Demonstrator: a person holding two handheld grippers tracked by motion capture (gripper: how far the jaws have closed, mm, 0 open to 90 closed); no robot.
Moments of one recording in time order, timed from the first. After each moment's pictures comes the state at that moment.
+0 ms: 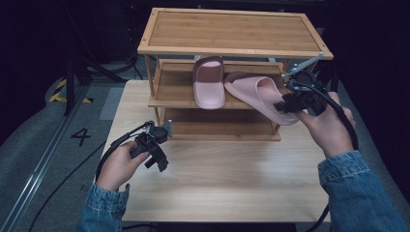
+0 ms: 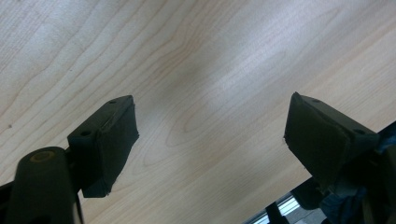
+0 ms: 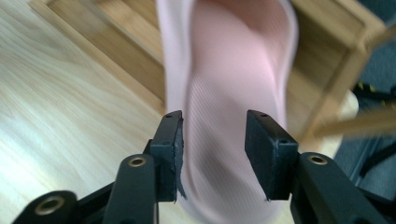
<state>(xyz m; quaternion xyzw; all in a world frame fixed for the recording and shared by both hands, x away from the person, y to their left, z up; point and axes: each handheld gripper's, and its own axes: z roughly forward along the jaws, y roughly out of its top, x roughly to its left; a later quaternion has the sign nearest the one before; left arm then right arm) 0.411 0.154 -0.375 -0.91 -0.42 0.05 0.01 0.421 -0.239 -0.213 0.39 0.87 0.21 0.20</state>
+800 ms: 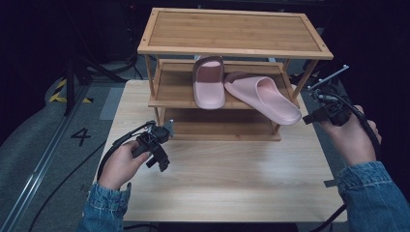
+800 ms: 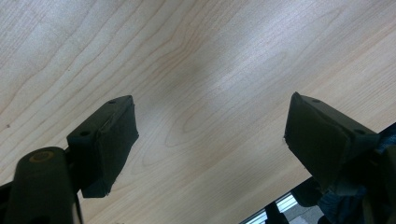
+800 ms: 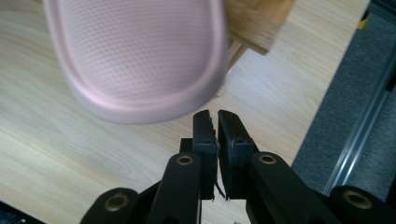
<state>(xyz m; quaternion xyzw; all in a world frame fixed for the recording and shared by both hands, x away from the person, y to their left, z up) 0.411 0.152 -0.377 -0.91 -0.42 0.05 0.02 0.425 -0.300 -0.245 0.50 0.85 0.15 0.12</state>
